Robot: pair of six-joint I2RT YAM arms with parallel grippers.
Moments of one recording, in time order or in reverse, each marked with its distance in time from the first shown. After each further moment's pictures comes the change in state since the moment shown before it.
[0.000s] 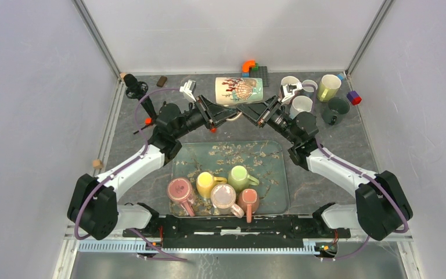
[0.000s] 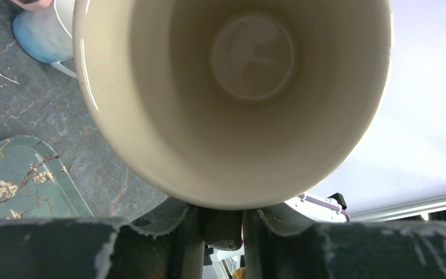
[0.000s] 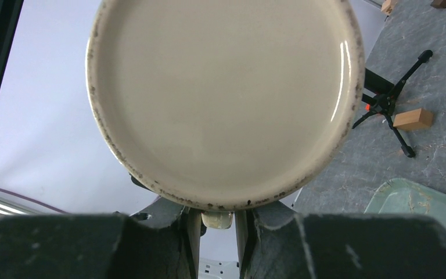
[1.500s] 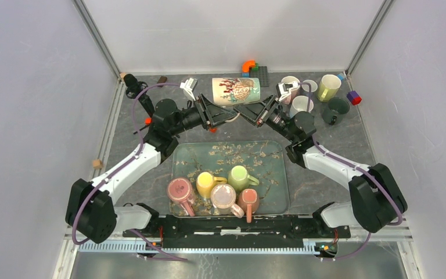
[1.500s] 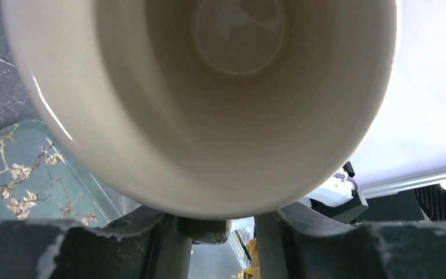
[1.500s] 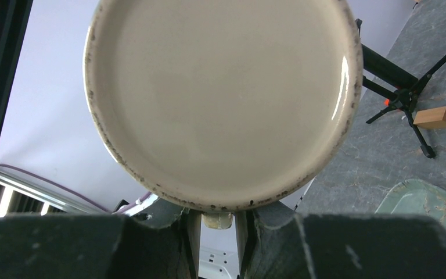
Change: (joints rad) left arm 0.021 -0.035 0.055 -0.137 0.127 0.094; right arm -0.005 0.063 0.006 0.105 -0.055 0.028
